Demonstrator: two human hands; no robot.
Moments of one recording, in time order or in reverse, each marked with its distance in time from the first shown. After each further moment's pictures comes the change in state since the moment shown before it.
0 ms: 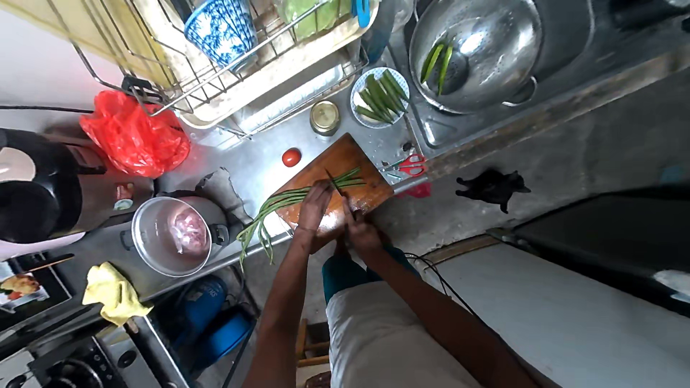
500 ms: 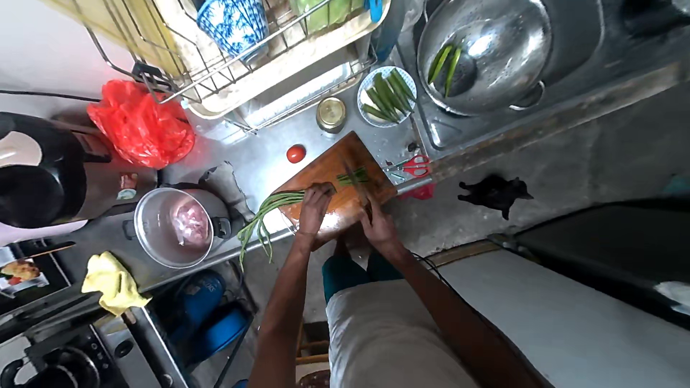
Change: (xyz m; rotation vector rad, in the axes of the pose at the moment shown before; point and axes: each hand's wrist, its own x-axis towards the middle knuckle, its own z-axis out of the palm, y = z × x) left_hand -0.018 0.004 -0.006 -0.019 0.046 -0.037; right_hand 0.000 0.026 -0.049 0.410 0.140 -0.008
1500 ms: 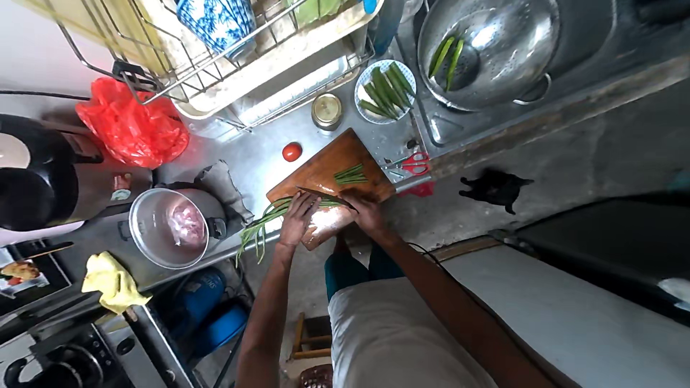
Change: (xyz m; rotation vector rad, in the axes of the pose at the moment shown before) left_hand -0.041 -0.027 -0.028 0.250 -0.141 0.139; right_hand 0.045 0.043 0.050 -0.022 0.051 -0.392
